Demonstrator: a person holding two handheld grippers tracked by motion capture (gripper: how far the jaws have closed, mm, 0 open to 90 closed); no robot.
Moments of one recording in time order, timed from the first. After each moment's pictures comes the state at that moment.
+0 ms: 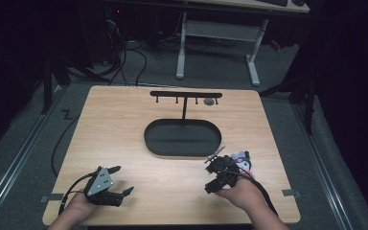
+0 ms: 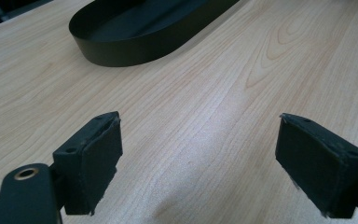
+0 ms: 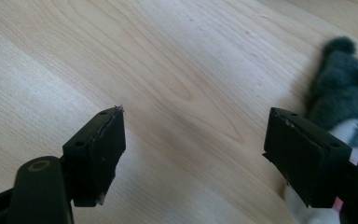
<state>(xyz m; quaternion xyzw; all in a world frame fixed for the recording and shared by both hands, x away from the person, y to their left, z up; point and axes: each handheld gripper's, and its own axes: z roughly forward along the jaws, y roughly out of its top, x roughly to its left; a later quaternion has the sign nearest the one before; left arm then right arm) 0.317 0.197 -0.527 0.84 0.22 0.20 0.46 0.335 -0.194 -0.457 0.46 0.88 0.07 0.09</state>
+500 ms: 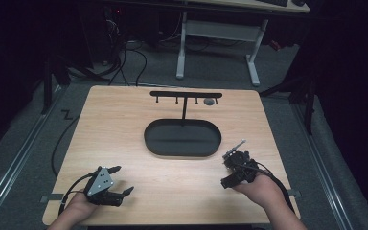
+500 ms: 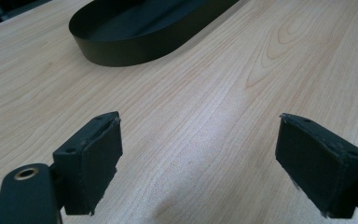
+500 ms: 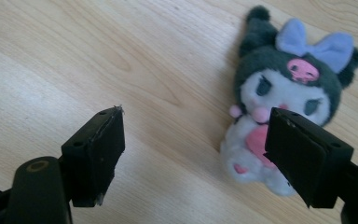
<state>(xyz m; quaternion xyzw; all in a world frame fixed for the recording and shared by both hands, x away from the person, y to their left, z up) 0.317 0.197 -0.527 0.84 0.22 0.20 0.46 0.335 -0.237 -0.433 0.49 0.86 0.07 0.11</state>
